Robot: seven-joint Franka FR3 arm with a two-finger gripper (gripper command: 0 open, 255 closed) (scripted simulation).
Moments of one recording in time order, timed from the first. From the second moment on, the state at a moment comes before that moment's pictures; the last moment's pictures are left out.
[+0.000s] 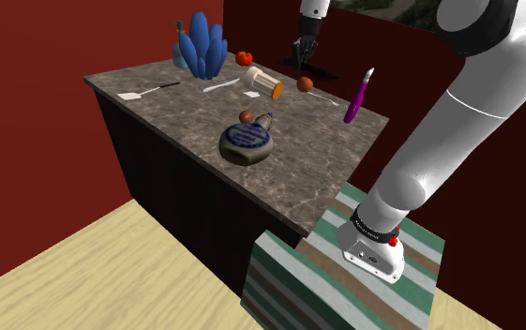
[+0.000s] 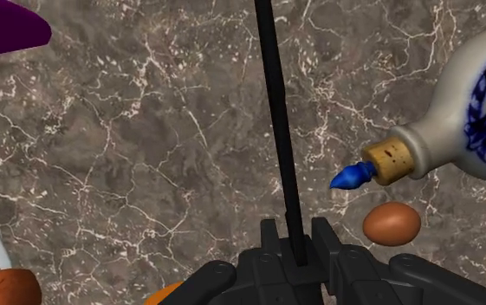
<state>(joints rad) -0.03 -0.07 -0.37 -1.84 0.00 1.75 -0.31</state>
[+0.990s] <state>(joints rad) 0.13 -0.18 -0.16 -1.96 0.01 1.77 0.07</state>
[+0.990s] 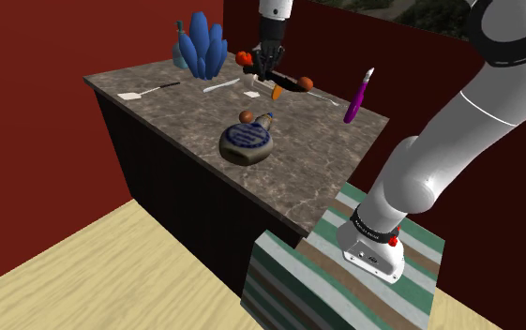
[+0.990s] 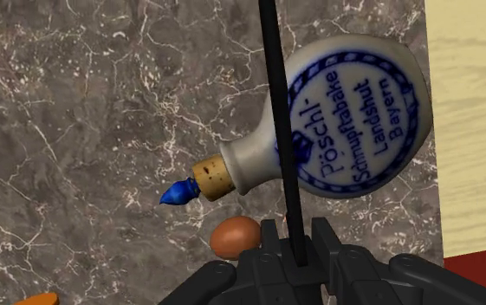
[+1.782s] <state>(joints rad) 0.19 -0.16 -0.08 -2.04 0.02 1.86 0.20</state>
